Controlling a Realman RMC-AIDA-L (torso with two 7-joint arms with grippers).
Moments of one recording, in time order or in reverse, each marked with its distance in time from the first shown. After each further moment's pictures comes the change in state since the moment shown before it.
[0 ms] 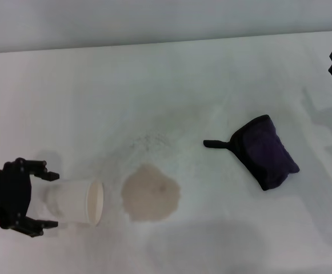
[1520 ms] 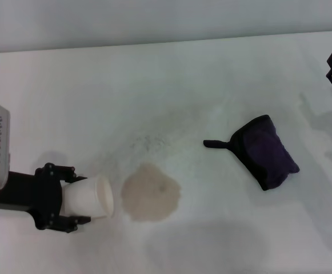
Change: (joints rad) left arm -0.053 -0.017 -0.008 -0.307 -0.122 -0.171 0.130; right arm -0.020 0.000 -0.038 0.002 -0.003 0.039 0.002
